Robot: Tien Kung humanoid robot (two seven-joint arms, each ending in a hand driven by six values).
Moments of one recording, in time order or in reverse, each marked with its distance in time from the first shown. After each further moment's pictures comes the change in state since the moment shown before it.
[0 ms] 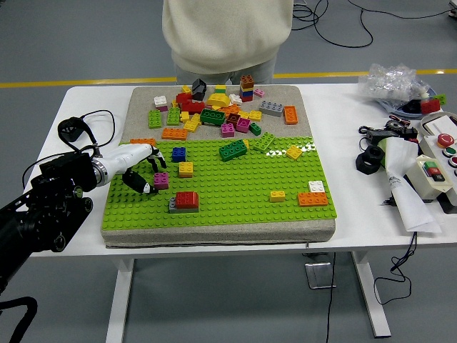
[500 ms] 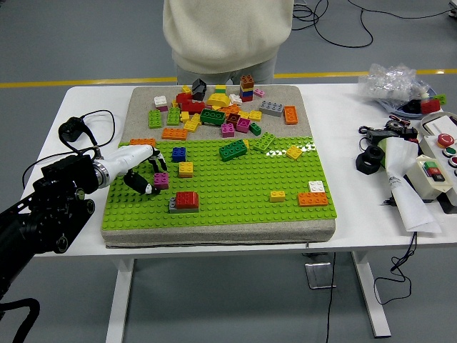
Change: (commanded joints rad) left arm 0.004 -0.010 0.000 0.009 -0.012 0.019 0.002; right arm -0.002 0.000 -0.002 0.000 -0.002 -0.001 0.000
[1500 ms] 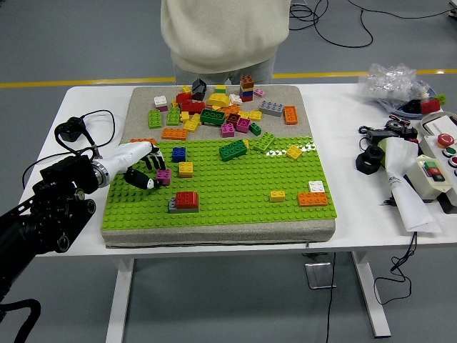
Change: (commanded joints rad) left arm 0.003 -0.005 -0.002 0.014 -0.053 0.036 -0.006; right arm 0.001 0.001 0.001 0.000 0.006 -0.001 0.000
